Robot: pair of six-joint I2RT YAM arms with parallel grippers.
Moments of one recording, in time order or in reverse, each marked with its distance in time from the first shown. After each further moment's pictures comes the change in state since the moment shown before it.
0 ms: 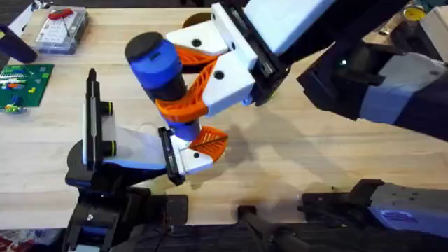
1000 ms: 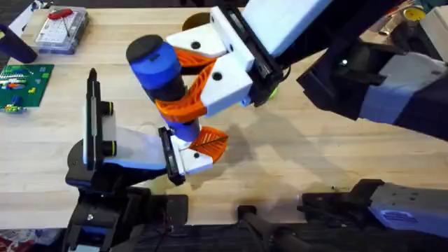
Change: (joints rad) left arm 0.000 0.000 0.000 -0.001 0.000 0.000; right arm 0.000 0.000 0.002 -0.057 0.005 -0.036
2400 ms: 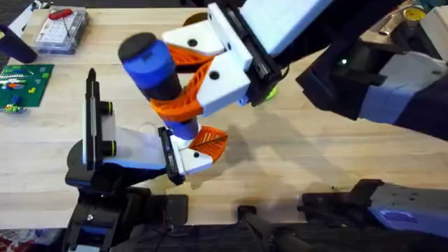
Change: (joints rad) left arm 0.000 0.000 0.000 0.001 -0.001 0.000; right arm 0.011 0.000 0.012 0.013 0.017 -0.009
